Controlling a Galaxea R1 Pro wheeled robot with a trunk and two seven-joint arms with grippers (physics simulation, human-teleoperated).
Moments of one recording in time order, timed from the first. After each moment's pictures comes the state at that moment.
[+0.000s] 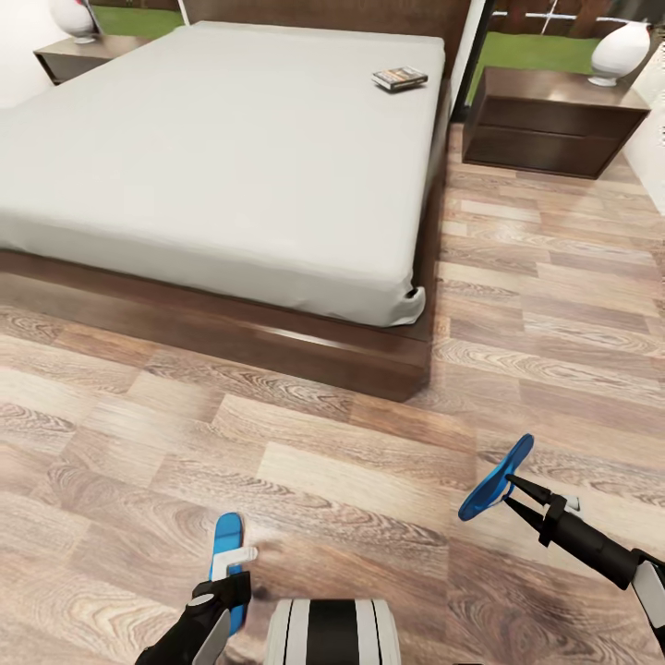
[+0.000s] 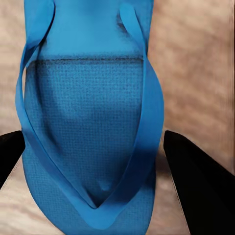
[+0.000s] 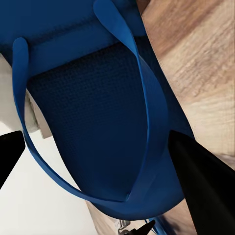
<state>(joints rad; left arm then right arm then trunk) -0.44 -0.07 -0.03 -0.47 0.18 0.10 0.20 -0.50 -0.34 -0.60 -0.62 -0.36 0.88 1.20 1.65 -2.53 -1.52</state>
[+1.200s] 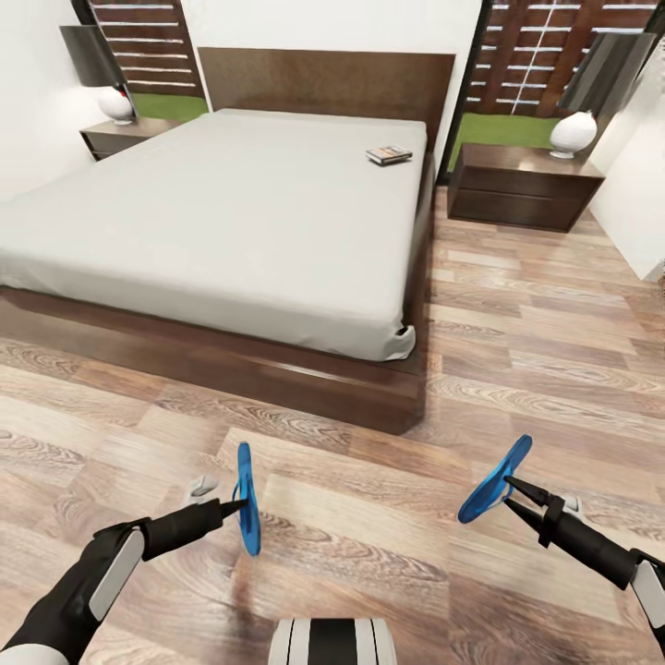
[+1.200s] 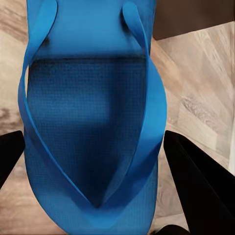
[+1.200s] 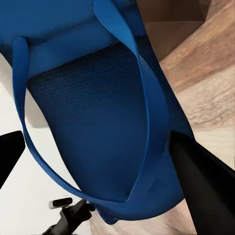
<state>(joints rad) -0.44 0.23 0.00 -0.92 0.51 0.62 -0.69 -0.50 -0.34 -0.59 -0.62 -0.34 0.86 1.19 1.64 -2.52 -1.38</state>
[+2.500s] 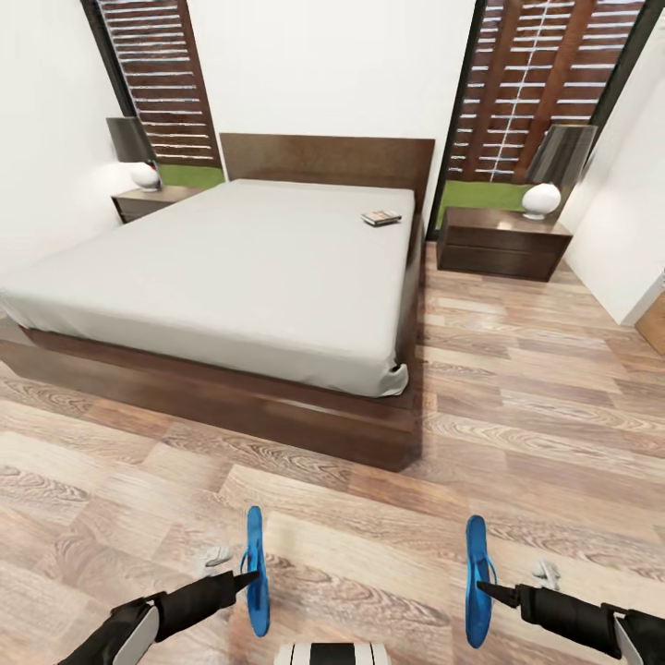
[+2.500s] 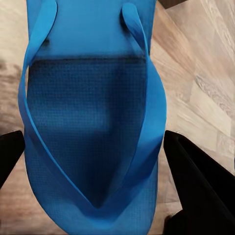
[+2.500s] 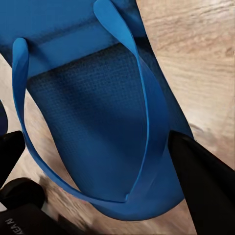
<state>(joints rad) -0.43 0.17 -0.11 -0.49 0.48 0.29 -0.74 -0.49 -0.33 -0.59 -0.35 0.30 0.27 1.19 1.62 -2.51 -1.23</state>
